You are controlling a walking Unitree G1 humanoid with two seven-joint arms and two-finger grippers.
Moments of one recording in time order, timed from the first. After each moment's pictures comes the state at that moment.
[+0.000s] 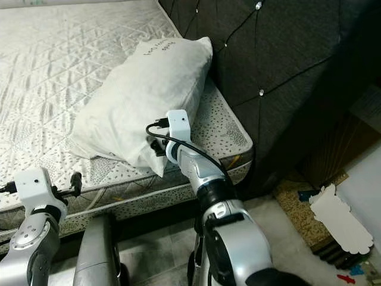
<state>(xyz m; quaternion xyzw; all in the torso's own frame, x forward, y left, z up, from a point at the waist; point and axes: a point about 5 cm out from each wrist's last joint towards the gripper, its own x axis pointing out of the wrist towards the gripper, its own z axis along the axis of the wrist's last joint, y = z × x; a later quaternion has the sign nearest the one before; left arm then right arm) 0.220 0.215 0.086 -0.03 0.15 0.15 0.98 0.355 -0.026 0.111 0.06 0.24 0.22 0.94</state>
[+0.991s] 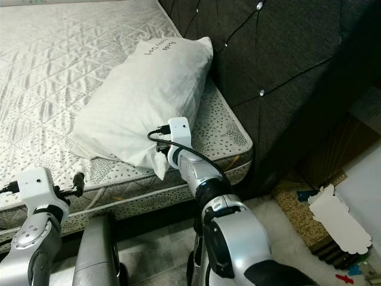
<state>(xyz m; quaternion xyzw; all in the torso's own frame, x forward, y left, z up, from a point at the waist) 0.220 0.212 0.086 -0.04 0.16 0.14 0.98 0.356 -0.029 0.093 0.06 0.25 0.22 0.94</state>
